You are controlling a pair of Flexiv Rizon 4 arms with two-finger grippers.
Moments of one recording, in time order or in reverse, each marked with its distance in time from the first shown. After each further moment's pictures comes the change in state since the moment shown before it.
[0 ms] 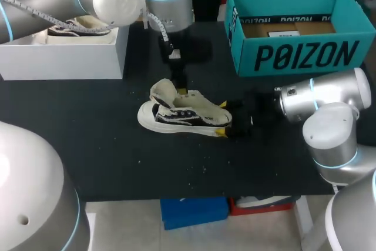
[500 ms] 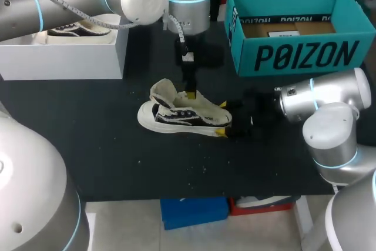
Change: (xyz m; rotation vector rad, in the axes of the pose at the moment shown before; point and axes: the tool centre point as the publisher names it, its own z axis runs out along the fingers) left arm -0.020 -0.018 0.026 -0.041 0.093 0.025; right arm 0.000 0.000 0.000 0.000 0.000 0.000
